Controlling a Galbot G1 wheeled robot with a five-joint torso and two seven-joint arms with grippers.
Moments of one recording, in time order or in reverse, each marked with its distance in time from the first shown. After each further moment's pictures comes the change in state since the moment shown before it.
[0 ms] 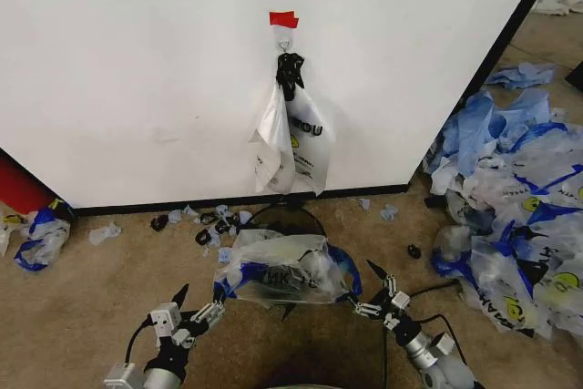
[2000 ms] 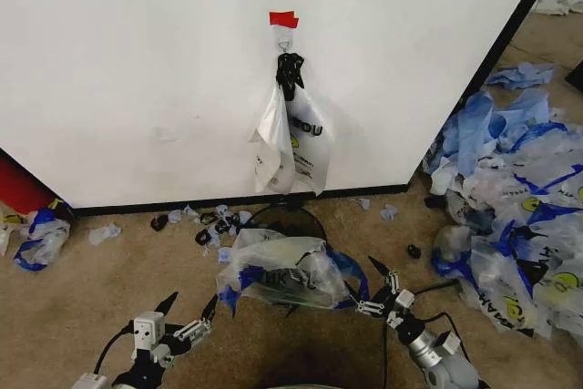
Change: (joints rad) left arm 0.162 0.212 -0.085 -0.112 -0.031 0.008 -0.029; right arm -0.016 -0.012 0.011 0.067 0.056 0.000 -0.063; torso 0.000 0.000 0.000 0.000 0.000
